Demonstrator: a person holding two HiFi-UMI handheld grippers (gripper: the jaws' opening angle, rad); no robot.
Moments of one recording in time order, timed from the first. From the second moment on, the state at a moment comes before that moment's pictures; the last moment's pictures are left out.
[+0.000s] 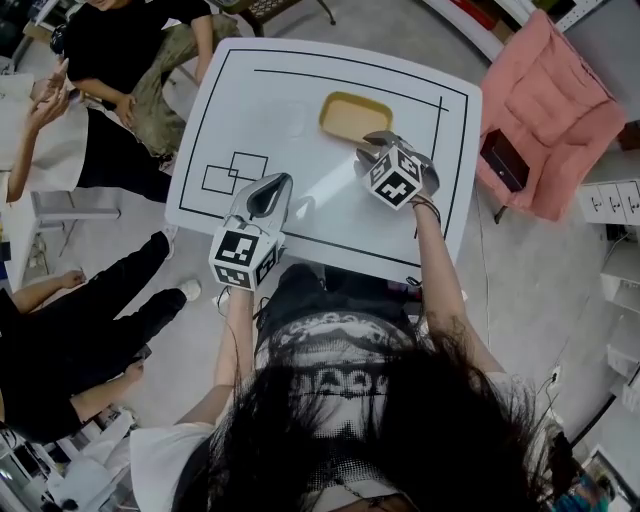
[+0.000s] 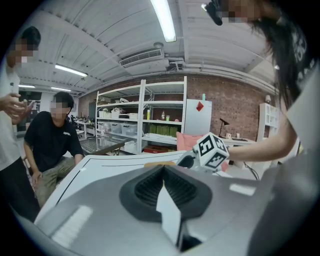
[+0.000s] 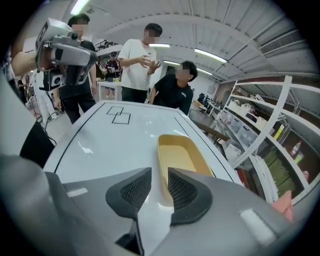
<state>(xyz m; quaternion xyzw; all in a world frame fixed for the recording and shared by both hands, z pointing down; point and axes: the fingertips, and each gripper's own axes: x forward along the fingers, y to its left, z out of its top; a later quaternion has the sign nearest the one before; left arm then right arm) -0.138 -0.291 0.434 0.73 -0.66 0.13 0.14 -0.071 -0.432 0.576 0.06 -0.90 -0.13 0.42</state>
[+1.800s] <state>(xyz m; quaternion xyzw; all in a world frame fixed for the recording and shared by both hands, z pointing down) -0.103 -0.127 0.411 0.85 -0.51 0.10 0.09 -0.019 -0.145 0.424 0.26 -0.95 0.01 0.17</state>
